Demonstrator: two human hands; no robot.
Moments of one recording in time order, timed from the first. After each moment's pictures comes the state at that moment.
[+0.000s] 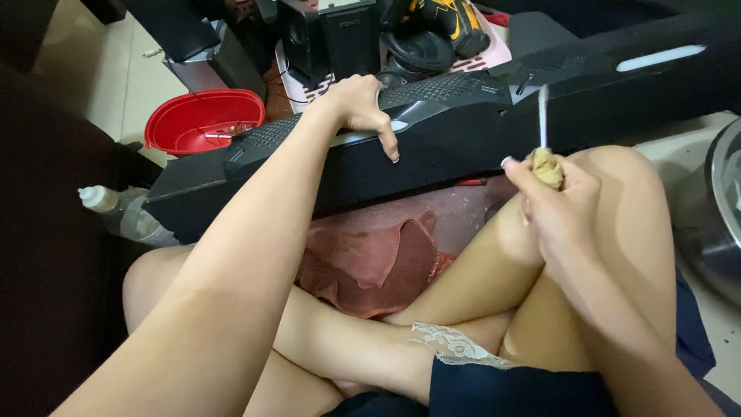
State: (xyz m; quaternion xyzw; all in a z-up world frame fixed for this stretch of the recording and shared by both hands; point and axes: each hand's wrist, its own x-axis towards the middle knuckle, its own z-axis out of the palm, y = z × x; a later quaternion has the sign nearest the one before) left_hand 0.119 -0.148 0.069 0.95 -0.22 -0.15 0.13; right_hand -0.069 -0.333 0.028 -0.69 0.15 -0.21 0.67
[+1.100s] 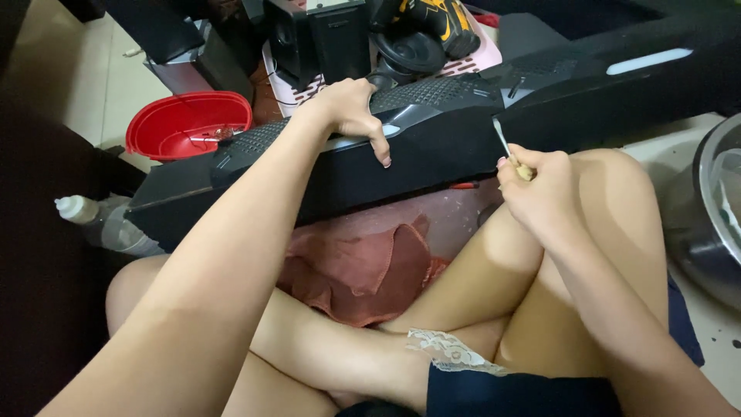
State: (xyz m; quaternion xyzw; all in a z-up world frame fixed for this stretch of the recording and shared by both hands) left_hand 0.126 -0.147 0.067 0.95 -0.26 -0.14 0.13; right_hand -0.040 -0.351 0.018 -0.89 0.12 -0.20 0.40
